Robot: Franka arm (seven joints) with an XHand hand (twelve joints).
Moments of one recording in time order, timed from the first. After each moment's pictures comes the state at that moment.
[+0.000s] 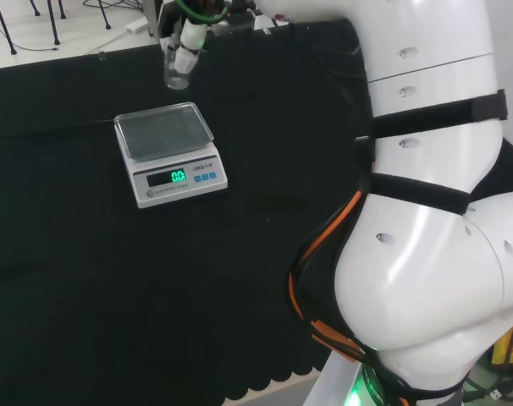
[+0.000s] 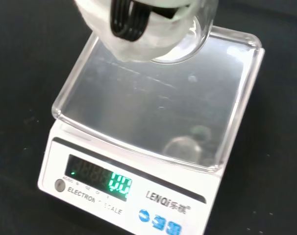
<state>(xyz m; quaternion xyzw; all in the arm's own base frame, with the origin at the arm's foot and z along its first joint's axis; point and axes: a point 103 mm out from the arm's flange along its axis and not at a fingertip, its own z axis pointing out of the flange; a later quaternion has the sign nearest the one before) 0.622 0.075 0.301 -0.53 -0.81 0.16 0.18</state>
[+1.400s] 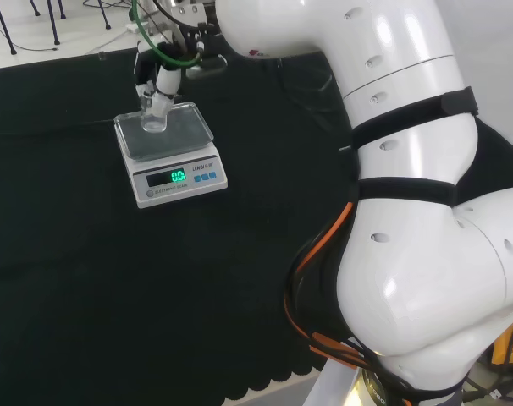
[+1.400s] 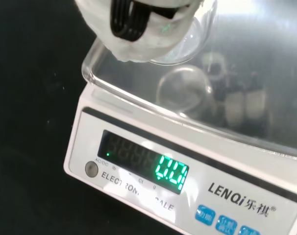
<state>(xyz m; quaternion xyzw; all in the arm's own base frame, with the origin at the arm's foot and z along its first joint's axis) 0.623 0.122 0.217 -0.50 -0.82 0.18 0.22</state>
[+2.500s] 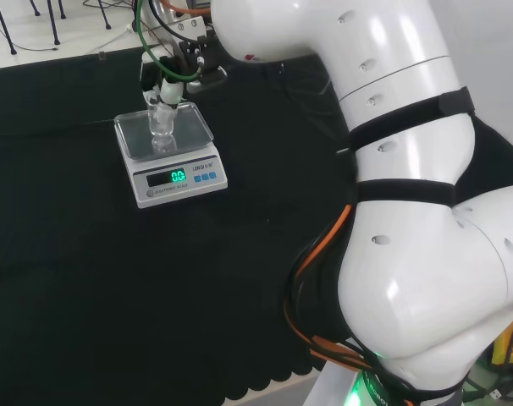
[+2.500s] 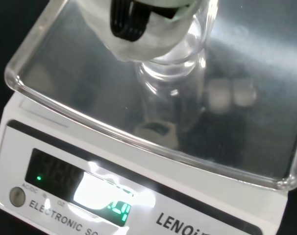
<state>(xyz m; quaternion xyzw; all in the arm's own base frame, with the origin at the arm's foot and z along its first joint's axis) 0.641 0.116 0.190 -0.53 -0.81 0.19 0.16</state>
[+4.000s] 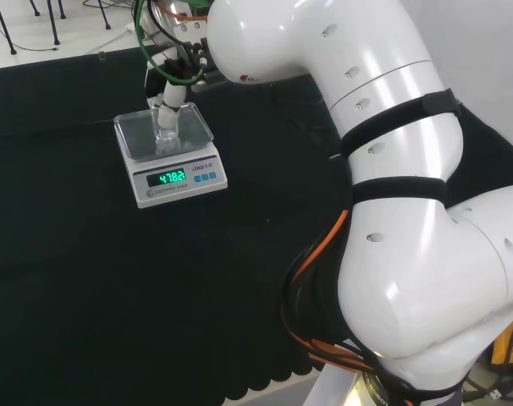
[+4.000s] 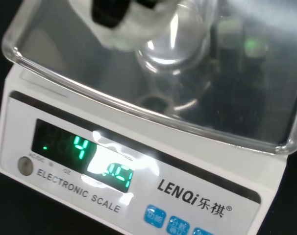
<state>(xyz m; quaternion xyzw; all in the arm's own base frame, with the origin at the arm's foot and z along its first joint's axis) 0.639 0.108 0.187 -0.52 -0.80 0.21 0.21</state>
